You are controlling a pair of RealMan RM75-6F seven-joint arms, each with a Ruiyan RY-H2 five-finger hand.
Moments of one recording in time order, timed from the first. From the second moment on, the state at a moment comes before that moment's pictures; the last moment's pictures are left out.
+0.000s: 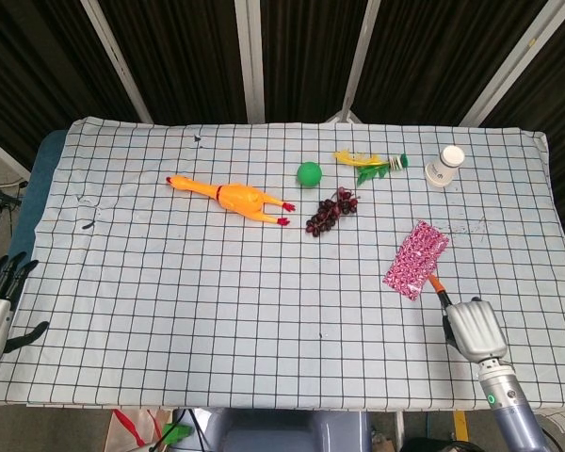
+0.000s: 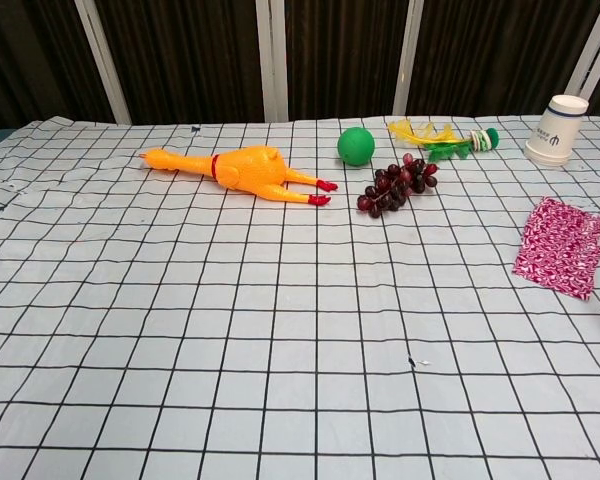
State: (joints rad) left arm -0.08 -1.13 -0.05 -1.60 1.53 1.53 0.10; right arm 0.23 -1.27 0.06 -1.60 -1.40 1.20 -0.45
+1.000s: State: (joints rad) left arm -0.08 -1.14 -0.05 -1.60 1.51 1.52 0.11; right arm 0.41 -1.41 0.07 -1.54 -1.07 1.01 -0.78
